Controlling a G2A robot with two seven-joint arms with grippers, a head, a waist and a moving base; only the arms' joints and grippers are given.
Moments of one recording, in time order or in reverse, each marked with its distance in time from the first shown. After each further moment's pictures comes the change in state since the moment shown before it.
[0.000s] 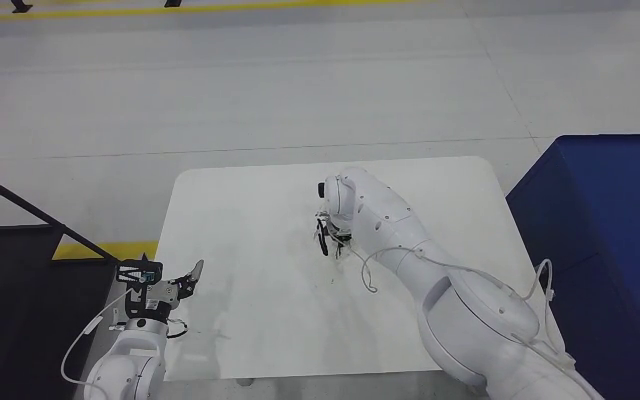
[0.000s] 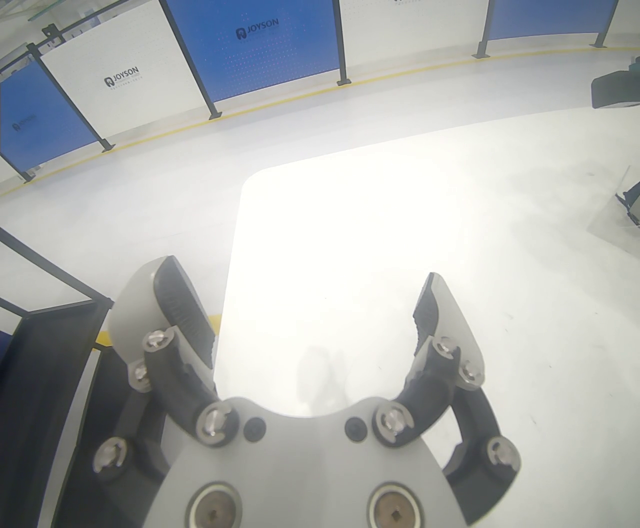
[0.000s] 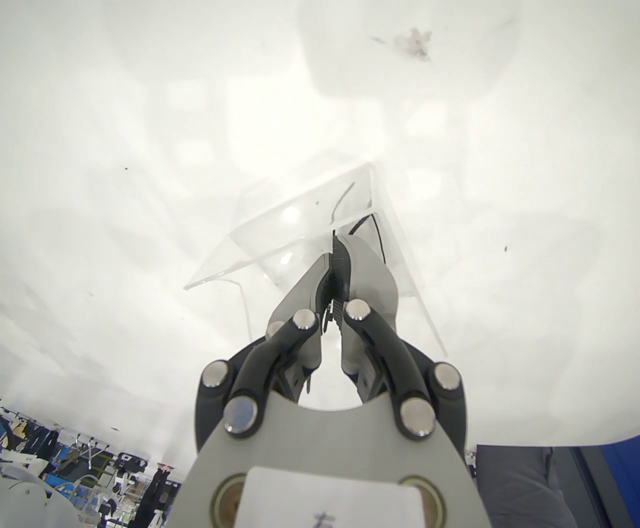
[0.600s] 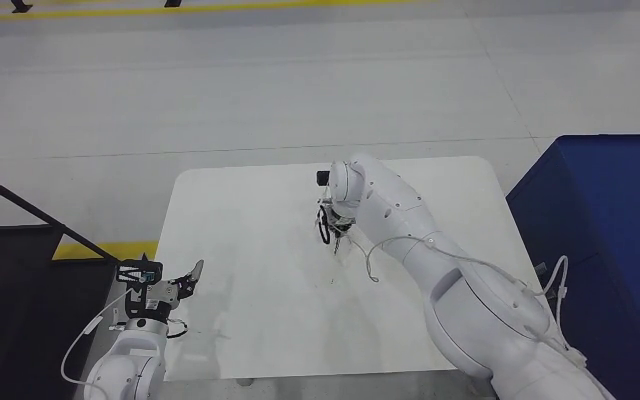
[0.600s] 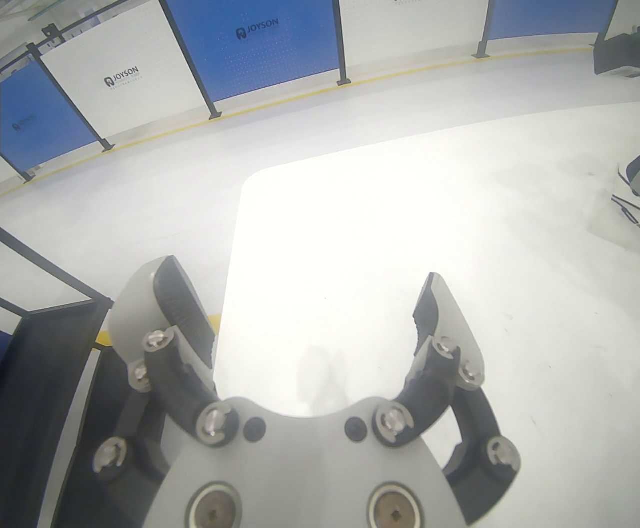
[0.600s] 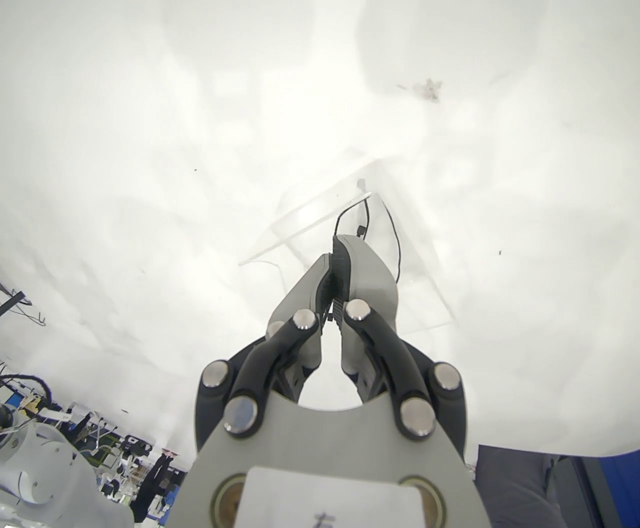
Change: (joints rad) left arm 0.000 0.000 0.000 0.000 0.000 0.000 0.000; right arm 0.036 0.035 0.074 -0.039 0.026 -0.063 0.036
